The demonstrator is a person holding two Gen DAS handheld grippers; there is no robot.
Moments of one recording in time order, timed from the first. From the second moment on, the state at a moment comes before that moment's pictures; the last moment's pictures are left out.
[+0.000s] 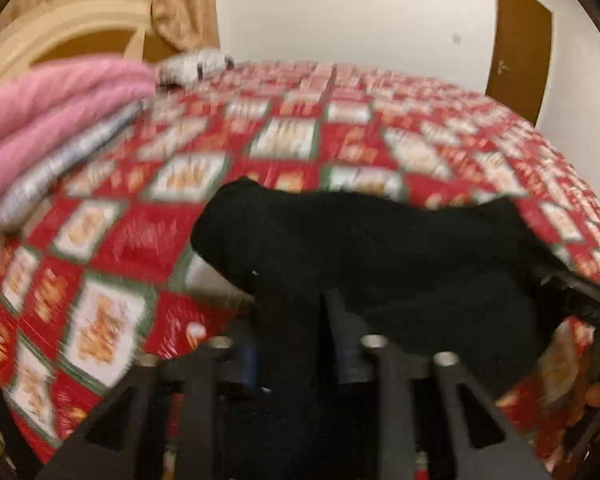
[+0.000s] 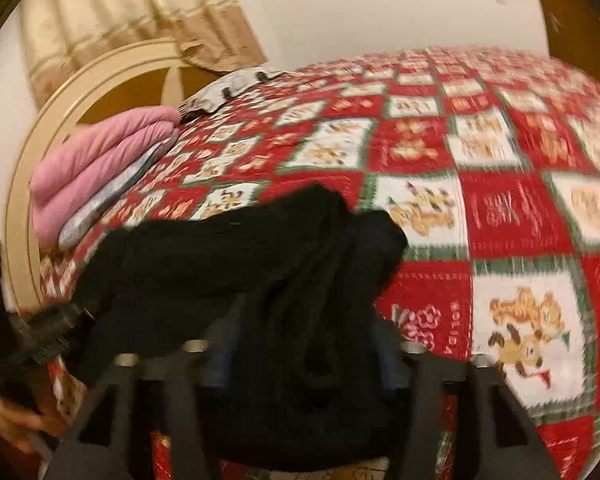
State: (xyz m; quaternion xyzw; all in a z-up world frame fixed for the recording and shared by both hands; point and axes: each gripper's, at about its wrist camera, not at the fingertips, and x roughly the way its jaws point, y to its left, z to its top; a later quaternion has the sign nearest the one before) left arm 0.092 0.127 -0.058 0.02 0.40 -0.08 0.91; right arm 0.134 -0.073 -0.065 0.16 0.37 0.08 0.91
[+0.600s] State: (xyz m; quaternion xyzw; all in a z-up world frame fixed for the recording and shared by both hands) left arm 0.021 0.139 -0.003 0.06 0.32 0.05 0.94; right arm -0.001 -0.048 0.023 0.22 0.27 0.01 0.94
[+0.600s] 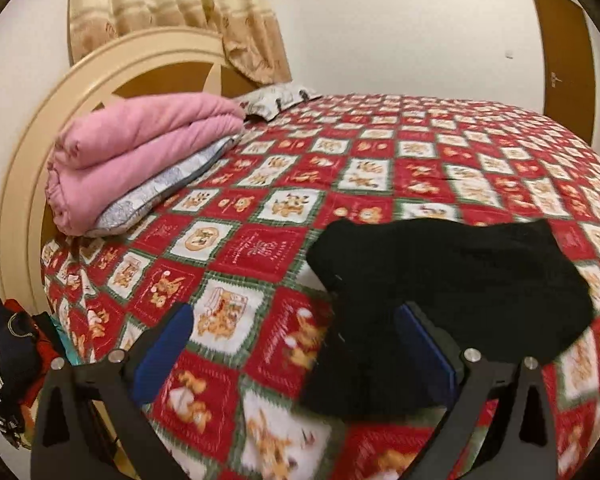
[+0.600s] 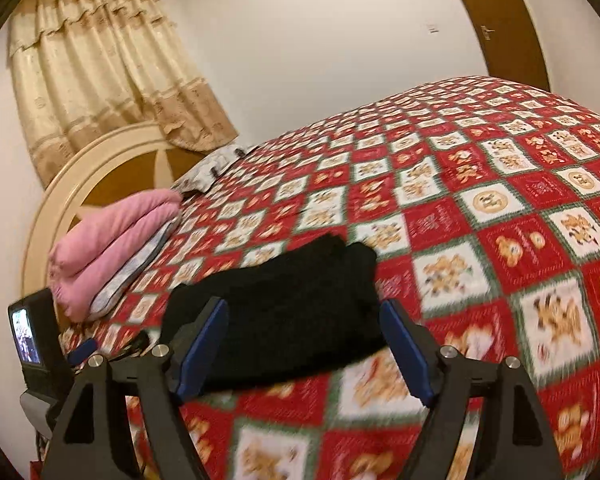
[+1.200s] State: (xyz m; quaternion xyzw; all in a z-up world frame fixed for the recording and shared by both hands) left arm -0.071 0.136 0.025 0.05 0.30 0.02 0.95; right arm -0.095 0.007 0.056 0.16 0.20 -0.02 0.97
